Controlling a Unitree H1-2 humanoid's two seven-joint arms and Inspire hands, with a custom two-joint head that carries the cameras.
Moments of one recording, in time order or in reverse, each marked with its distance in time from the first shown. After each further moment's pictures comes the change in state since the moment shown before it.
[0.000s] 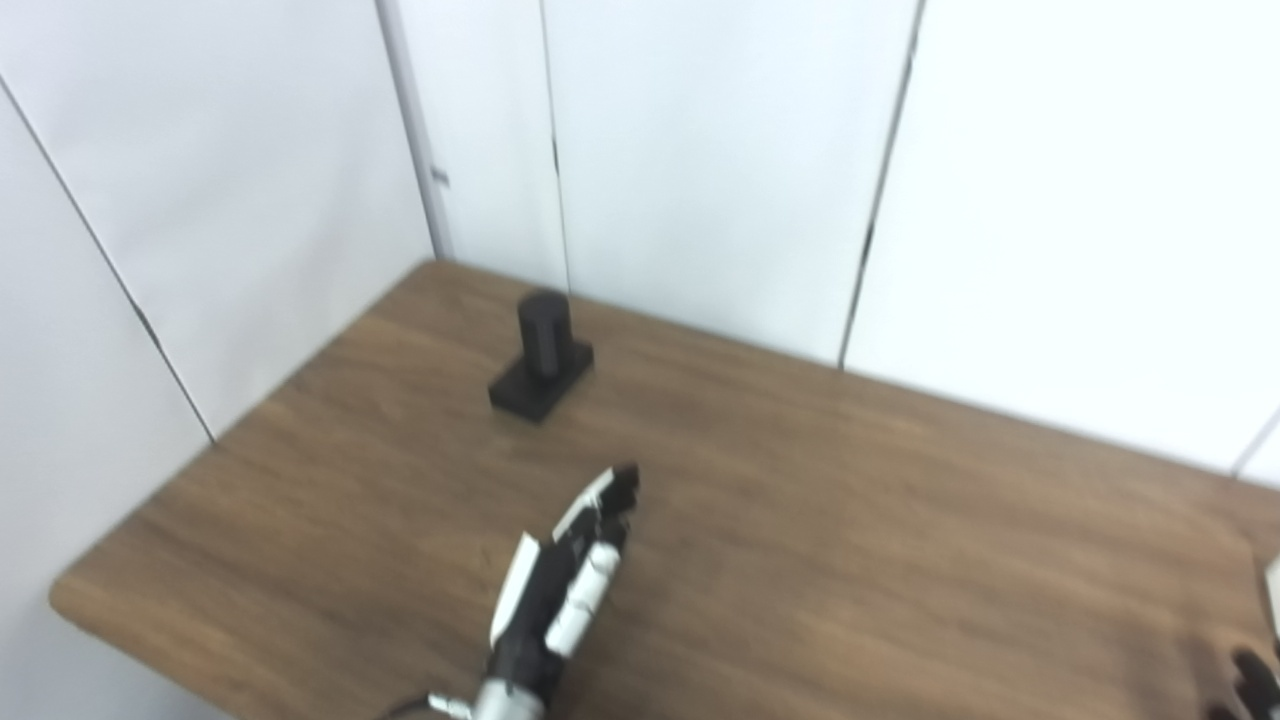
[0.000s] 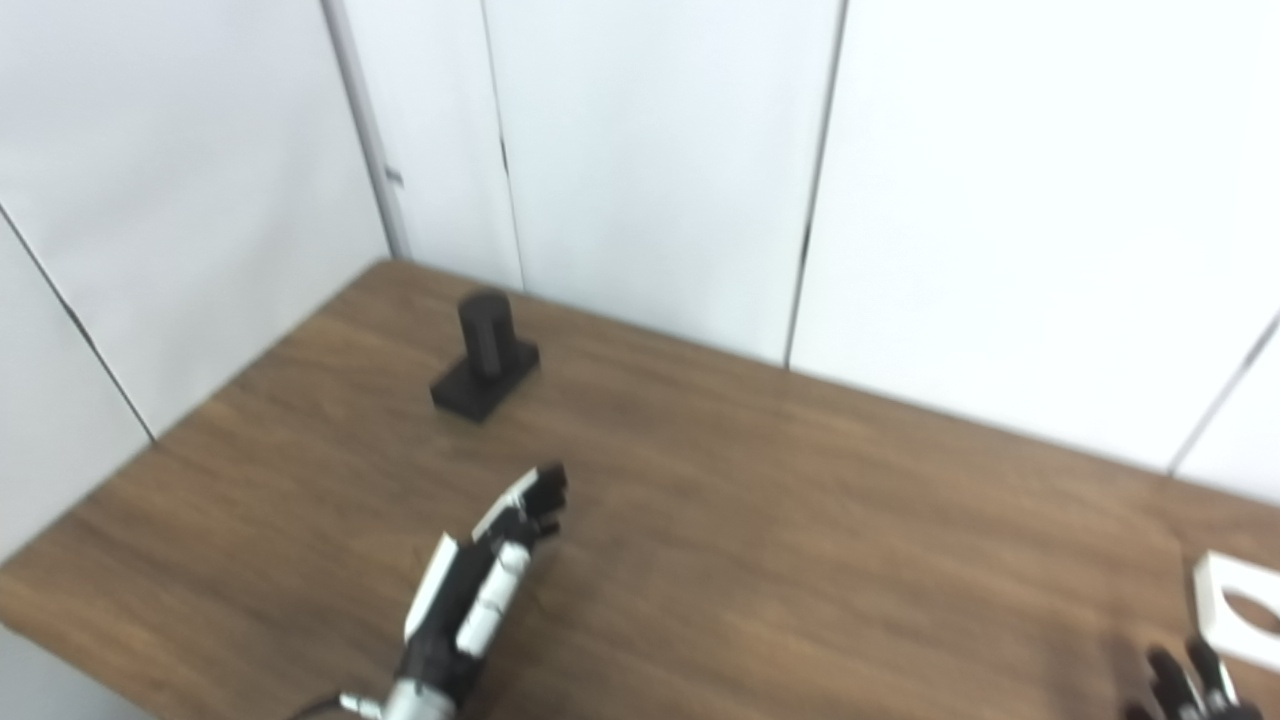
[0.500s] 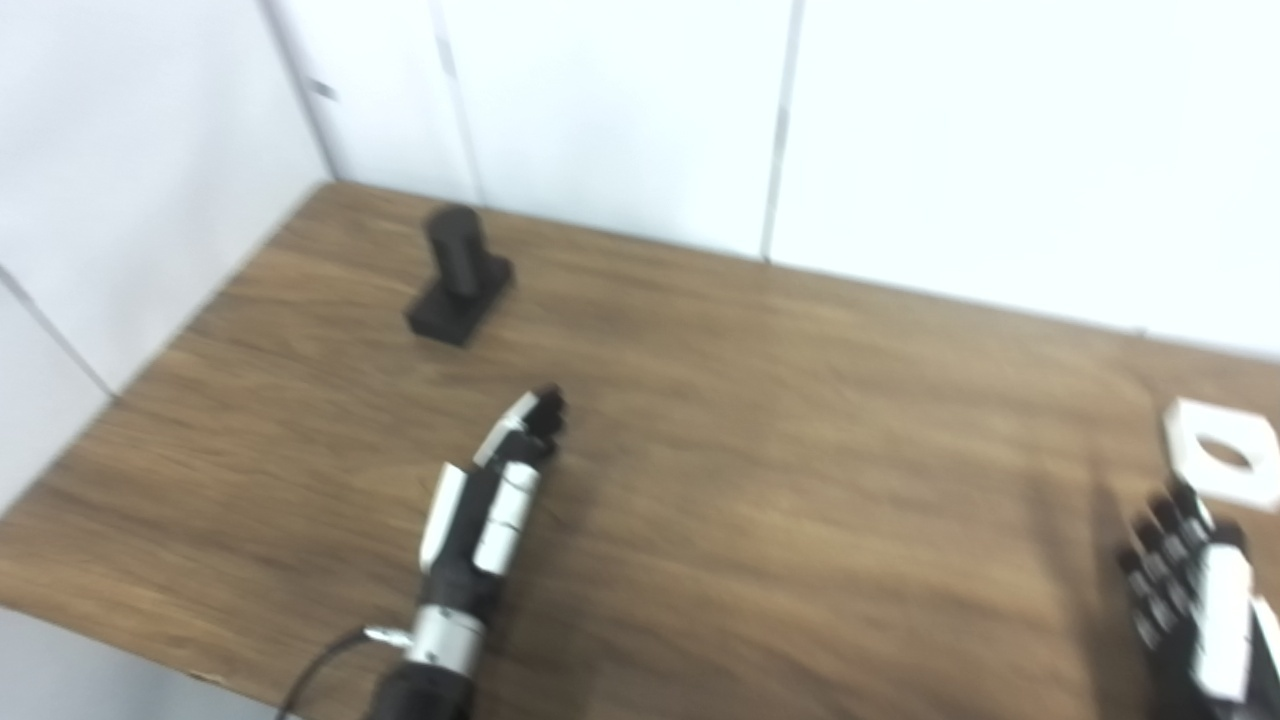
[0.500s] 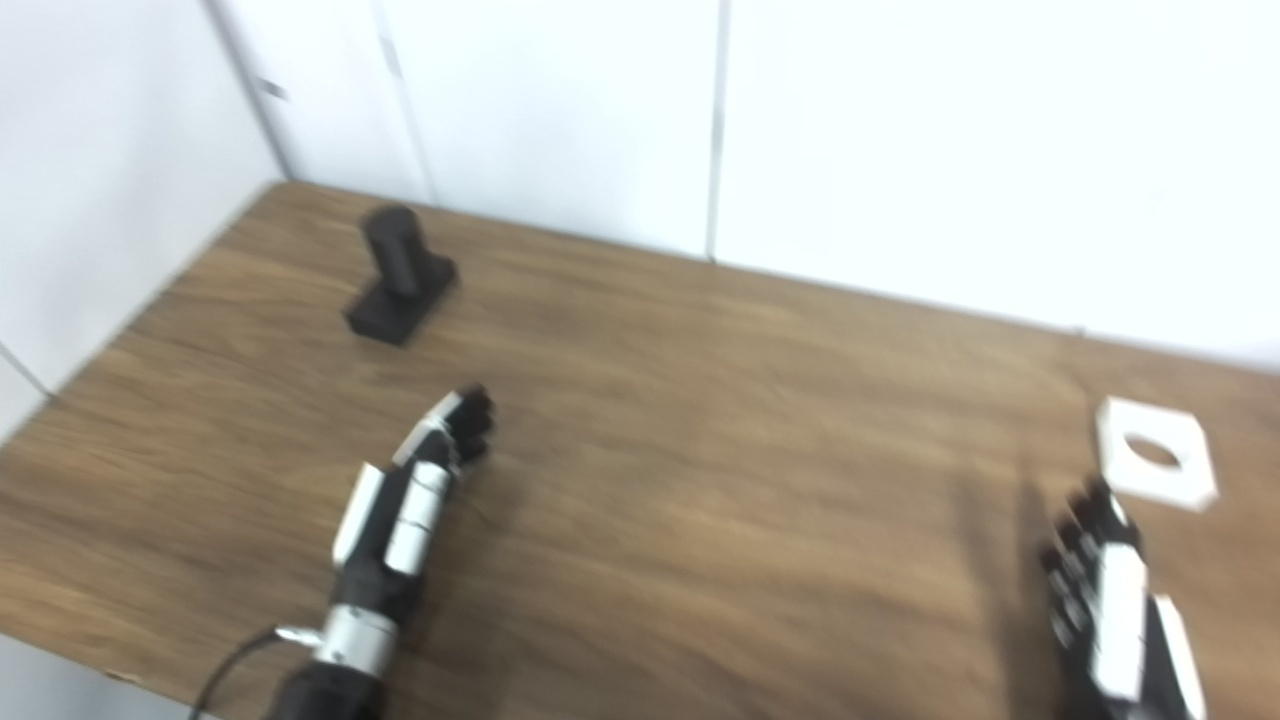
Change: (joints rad) left arm 0.013 0.000 0.041 -0.025 -0.047 0.036 -0.044; right arm 0.004 0.015 0.011 -0.057 0.002 0.070 -0.004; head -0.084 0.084
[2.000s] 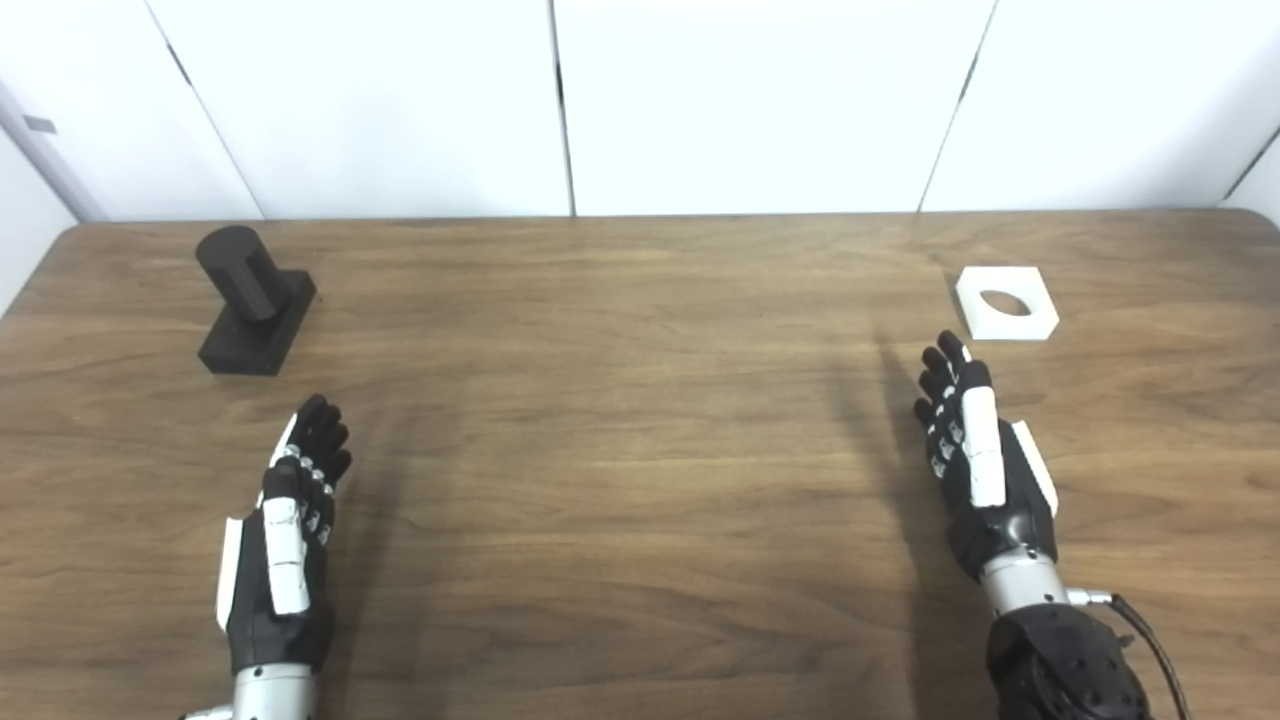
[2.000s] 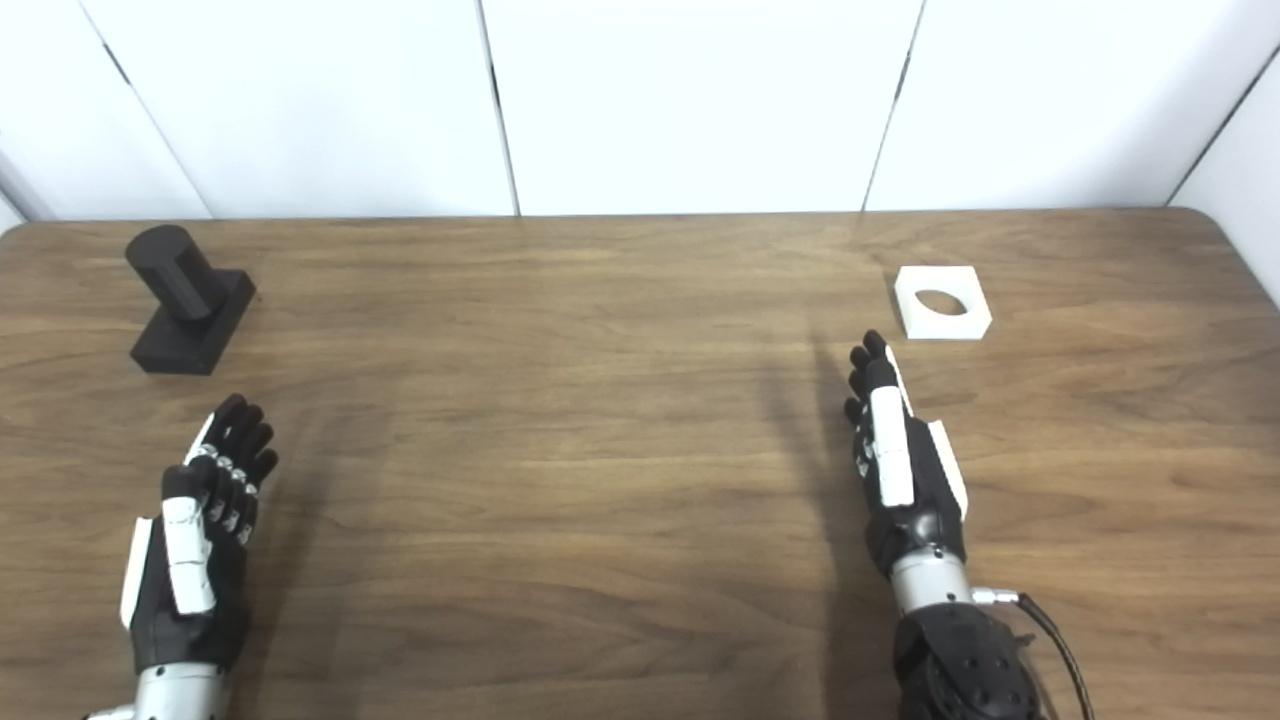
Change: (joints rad) left arm 0.008 0.018 0.118 0.009 -0.170 -0.025 -0.115; right arm -0.002 0.073 0.063 -0.005 -0.082 -0.022 -0.075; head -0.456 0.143
